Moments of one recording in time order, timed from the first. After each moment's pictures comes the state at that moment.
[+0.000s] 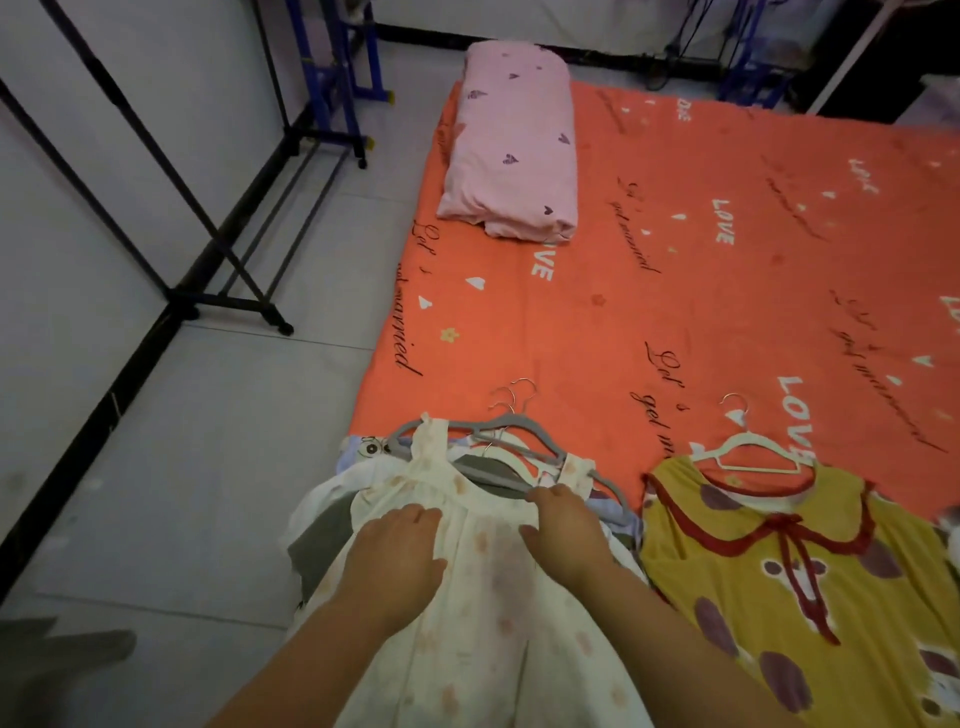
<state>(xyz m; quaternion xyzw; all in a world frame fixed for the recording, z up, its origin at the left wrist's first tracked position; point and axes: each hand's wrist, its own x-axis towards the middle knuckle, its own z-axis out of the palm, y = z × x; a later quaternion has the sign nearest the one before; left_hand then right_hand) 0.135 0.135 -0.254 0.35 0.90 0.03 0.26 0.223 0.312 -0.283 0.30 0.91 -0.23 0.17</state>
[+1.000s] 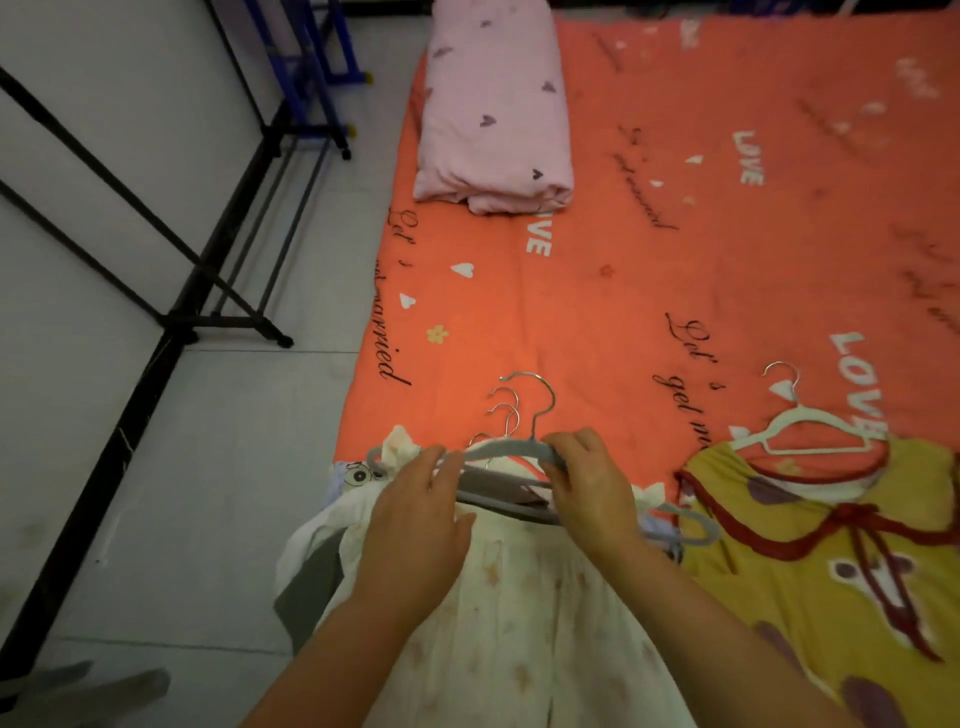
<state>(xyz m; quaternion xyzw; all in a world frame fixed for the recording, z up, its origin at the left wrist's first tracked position) 0.104 0.207 -0.266 0.37 0.91 0.14 0.12 0.188 0.368 -0.310 0.30 0.88 -0.35 -0.12</state>
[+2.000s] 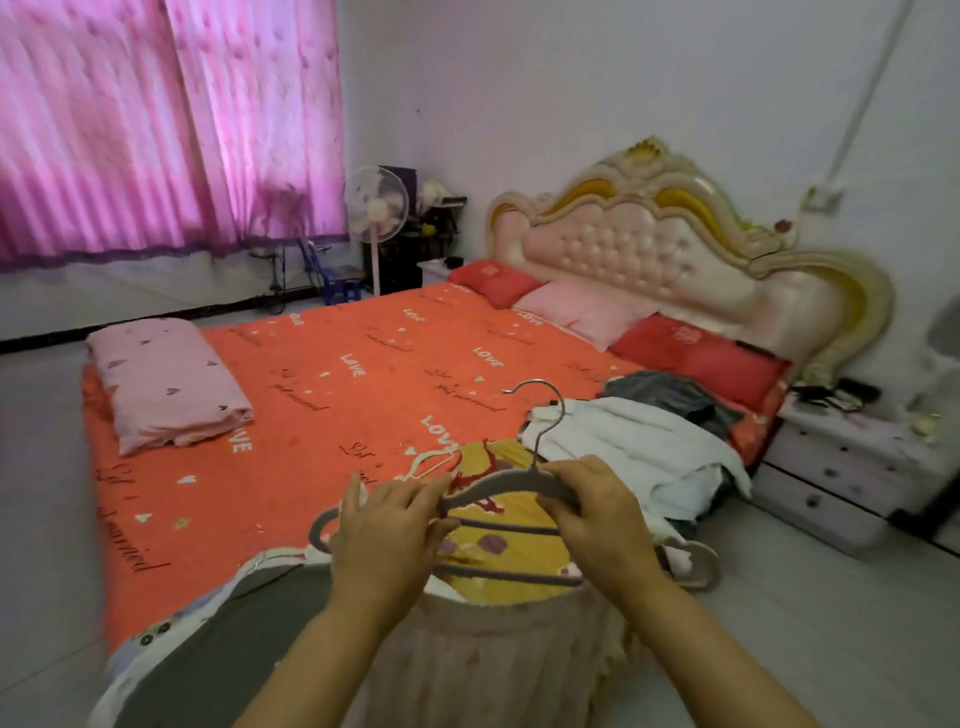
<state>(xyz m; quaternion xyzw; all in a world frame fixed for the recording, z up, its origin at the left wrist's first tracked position) 0.404 0.053 -0.020 0.71 0.62 0.29 -0.17 0.610 0.087 0.005 0.47 0.78 -0.11 -0.40</state>
